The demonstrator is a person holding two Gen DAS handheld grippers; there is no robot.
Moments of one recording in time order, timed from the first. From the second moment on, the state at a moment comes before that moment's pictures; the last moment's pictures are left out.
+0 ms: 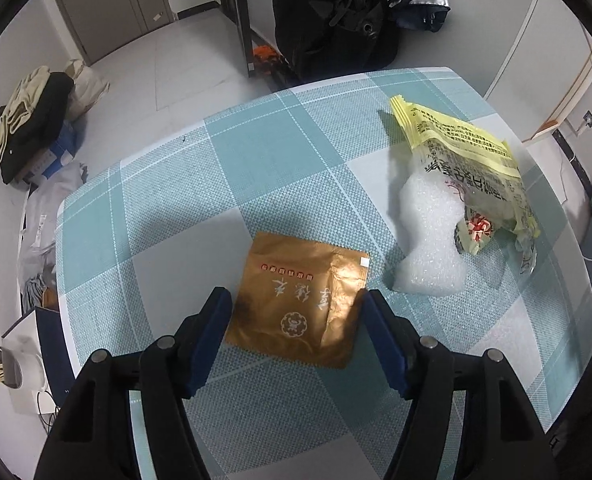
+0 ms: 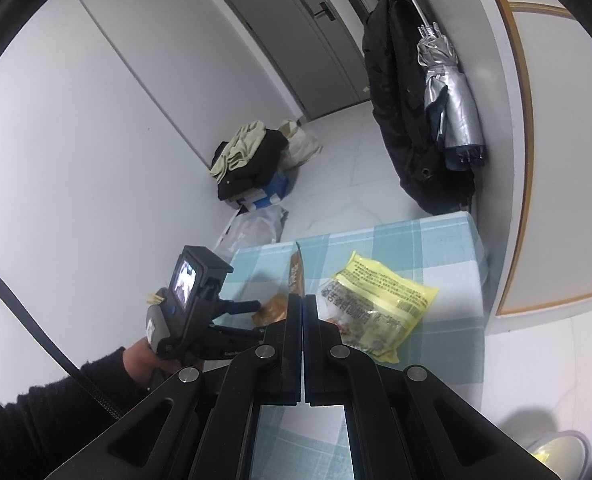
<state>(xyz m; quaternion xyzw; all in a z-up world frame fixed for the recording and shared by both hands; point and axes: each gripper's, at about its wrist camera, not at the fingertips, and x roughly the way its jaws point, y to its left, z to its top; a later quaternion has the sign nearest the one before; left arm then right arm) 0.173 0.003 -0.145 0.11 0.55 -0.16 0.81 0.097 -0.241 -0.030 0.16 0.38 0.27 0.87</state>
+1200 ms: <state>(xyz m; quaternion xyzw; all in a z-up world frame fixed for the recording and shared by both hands) 0.160 0.033 -0.120 -0.03 0.53 -0.18 0.83 0.101 -0.228 -0.035 0.15 0.38 0.25 0.88</state>
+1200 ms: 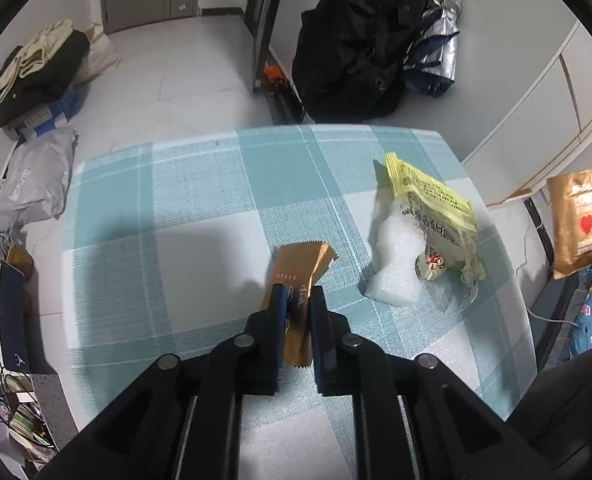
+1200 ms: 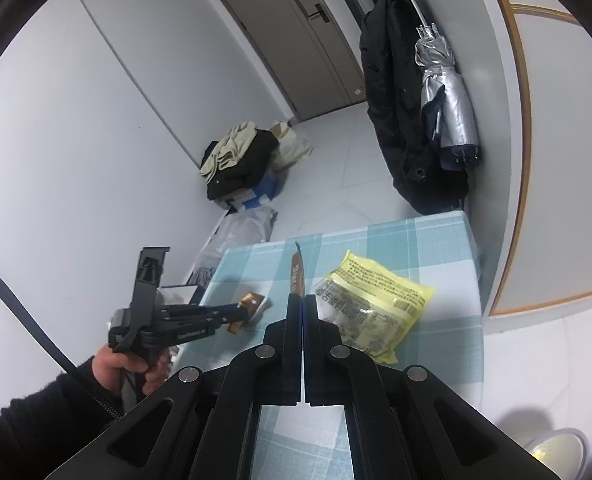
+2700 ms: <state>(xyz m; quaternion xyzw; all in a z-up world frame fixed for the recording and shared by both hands) 0.020 -0.117 0.055 0.02 0.33 -0.27 0.90 -0.088 -0.349 0.067 0.21 0.22 0.17 0.94</state>
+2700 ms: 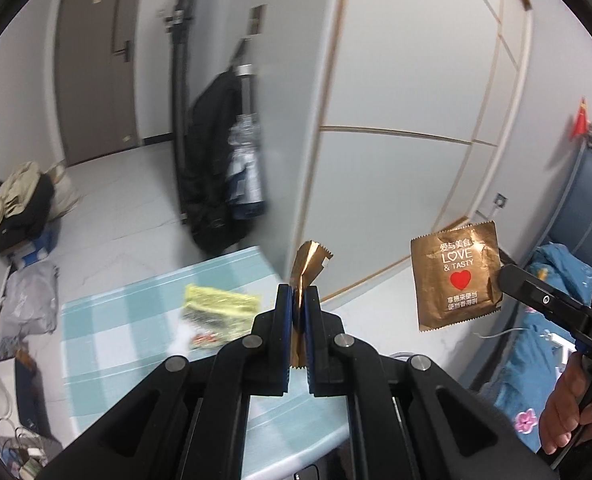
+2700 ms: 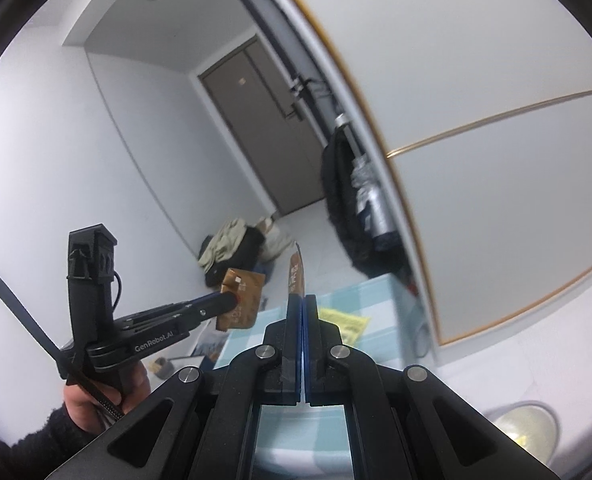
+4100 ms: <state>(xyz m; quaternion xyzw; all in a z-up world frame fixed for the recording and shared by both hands) 0.040 -0.377 -0.124 0.12 0.55 -0.44 0.70 -0.086 -0.559 -0.218 0.35 0.47 -0.06 0.81</state>
